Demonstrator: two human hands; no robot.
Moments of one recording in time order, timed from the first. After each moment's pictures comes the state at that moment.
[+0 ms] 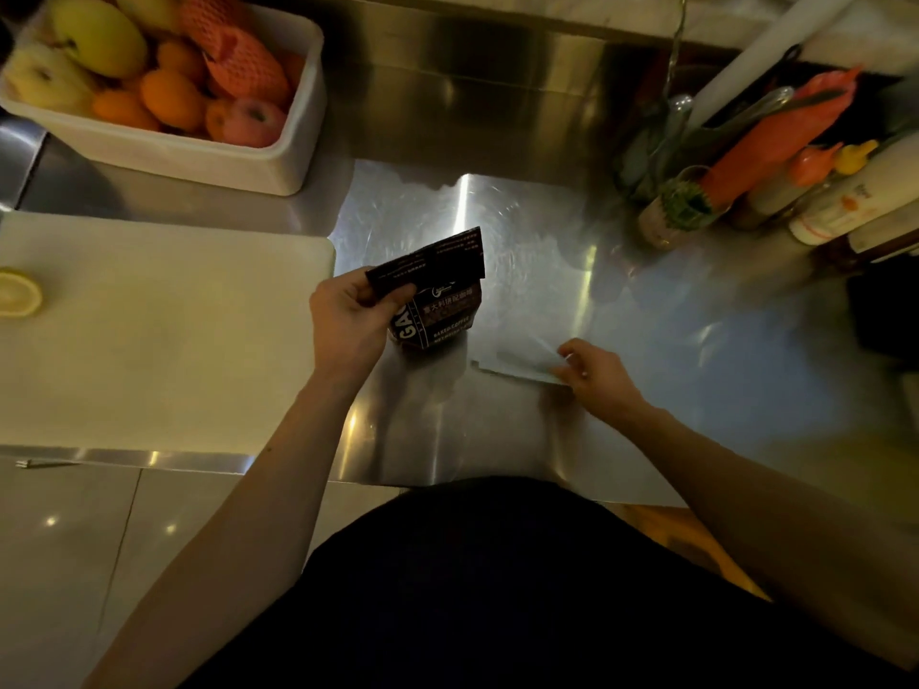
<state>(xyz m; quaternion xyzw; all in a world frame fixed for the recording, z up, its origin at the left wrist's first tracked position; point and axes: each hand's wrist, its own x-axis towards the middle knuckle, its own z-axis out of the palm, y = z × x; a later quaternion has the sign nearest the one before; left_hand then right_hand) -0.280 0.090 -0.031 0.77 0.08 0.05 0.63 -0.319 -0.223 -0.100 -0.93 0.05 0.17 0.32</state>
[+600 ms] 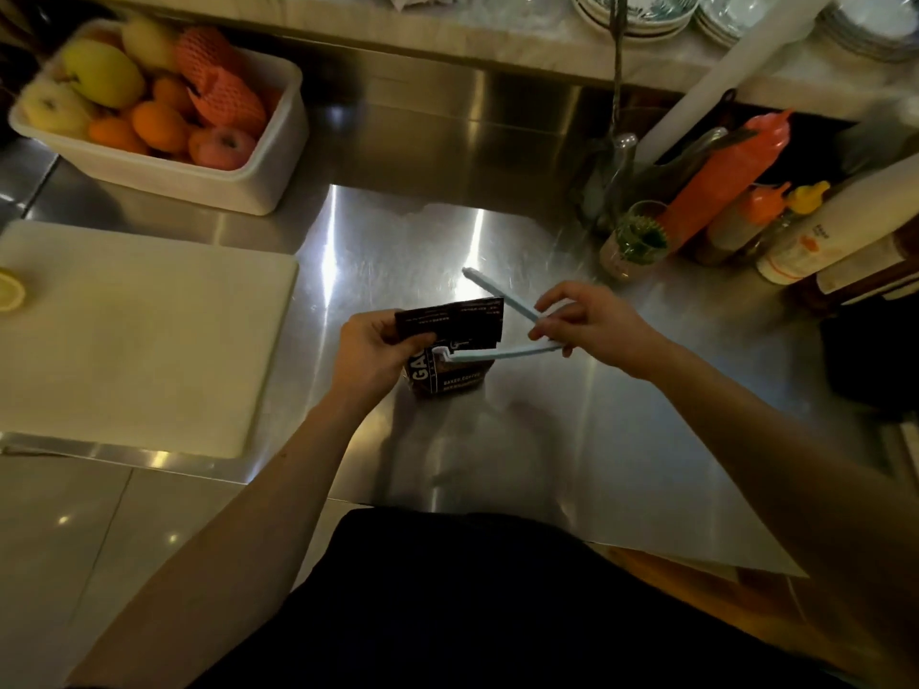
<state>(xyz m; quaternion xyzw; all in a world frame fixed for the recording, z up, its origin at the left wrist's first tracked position) -0.294 -0.007 -0.041 0.79 0.06 -0.03 0.61 -0.248 -0.284 0.004 -0.84 -0.06 0.25 0.48</state>
